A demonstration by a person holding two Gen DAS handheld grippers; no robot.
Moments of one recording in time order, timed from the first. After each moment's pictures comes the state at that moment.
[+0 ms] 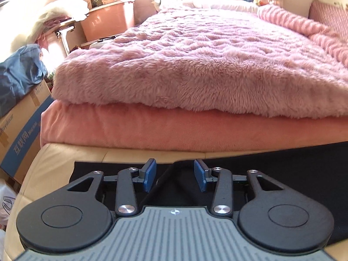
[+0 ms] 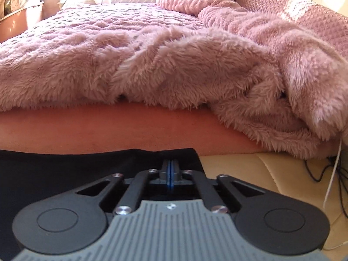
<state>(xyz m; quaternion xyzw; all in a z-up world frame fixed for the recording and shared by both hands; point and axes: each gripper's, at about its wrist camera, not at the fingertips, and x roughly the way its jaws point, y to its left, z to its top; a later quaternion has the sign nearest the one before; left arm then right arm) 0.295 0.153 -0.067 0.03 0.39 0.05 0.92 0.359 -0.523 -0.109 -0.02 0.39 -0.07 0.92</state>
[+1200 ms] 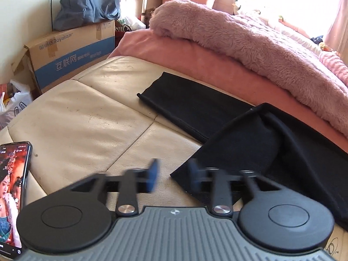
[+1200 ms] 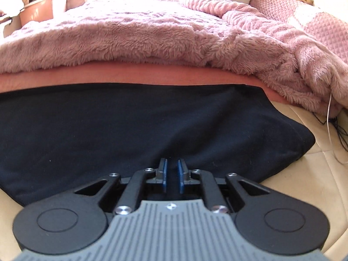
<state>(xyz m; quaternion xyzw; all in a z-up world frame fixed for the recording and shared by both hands) 0.168 0.244 -0.132 -0.15 0.37 0.19 0.90 0.216 -0.368 -0.107 -0.04 0.41 -0.05 0.91</state>
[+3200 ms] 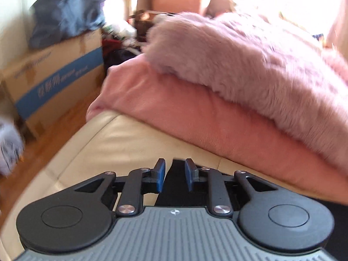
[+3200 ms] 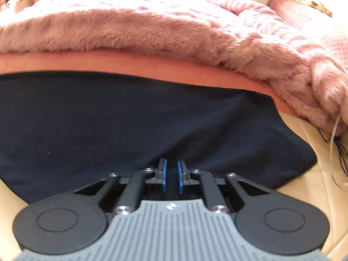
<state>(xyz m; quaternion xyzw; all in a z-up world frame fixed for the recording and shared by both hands) 0.299 0.370 -0.094 -0.16 0.39 0.16 0.89 0.227 -0.362 -0.096 -0.06 0.43 -0.04 0.90</state>
